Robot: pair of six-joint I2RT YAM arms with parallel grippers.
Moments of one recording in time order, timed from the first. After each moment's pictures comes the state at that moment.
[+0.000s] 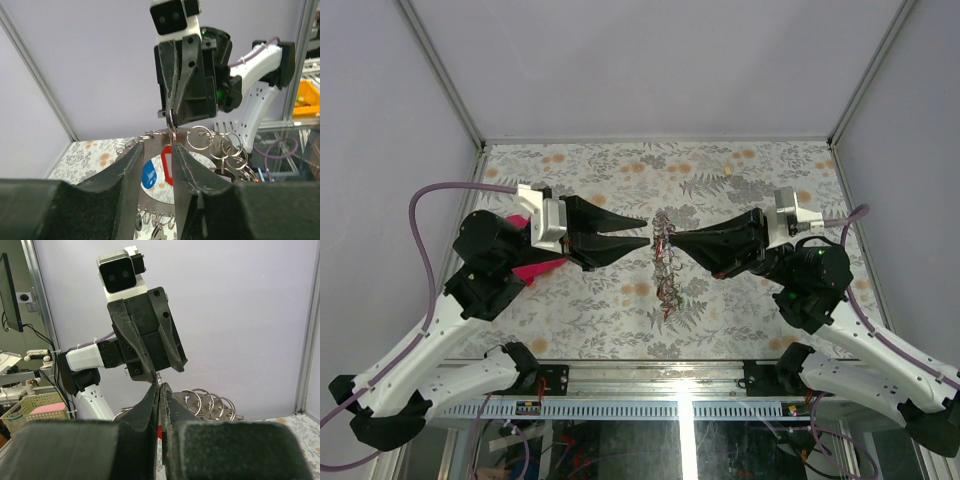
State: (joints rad) left arm -0.78 0.89 1.14 0.09 0.70 -0.02; right arm 0.85 0.83 0.81 0.69 -0.49 0.45
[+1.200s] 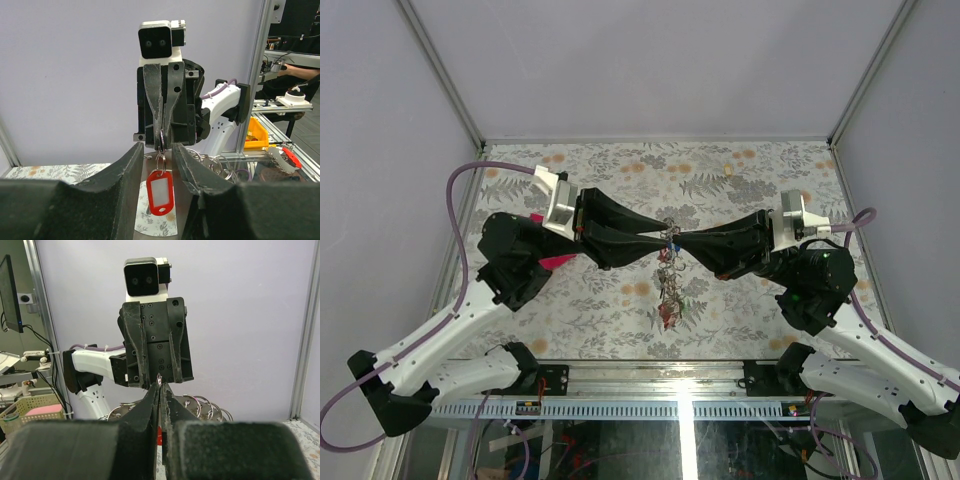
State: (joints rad) left arm -0.80 0.99 1.05 0.51 0.72 -0.37; right arm 0.85 0.81 0.80 0.70 -0.49 0.43
